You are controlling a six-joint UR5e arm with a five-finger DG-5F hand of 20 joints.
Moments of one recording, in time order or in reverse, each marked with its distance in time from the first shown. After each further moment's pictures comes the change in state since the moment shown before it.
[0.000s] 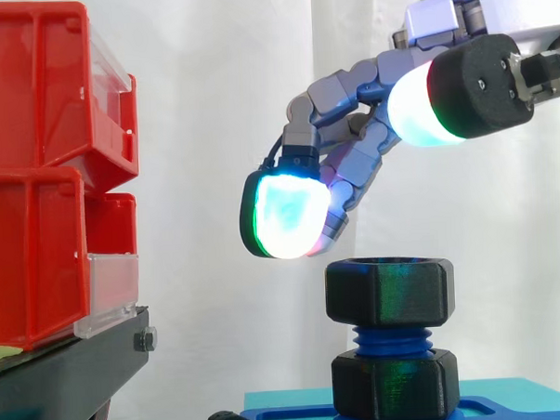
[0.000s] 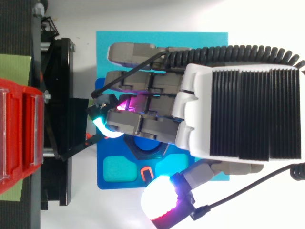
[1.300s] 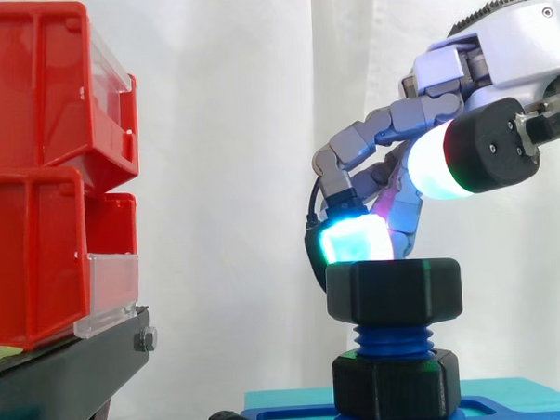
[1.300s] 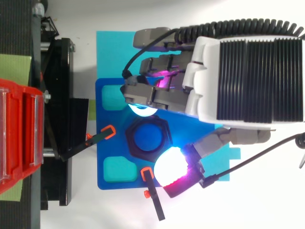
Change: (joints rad) arm -0.044 0.001 -0.008 -0.049 -0.036 -0.003
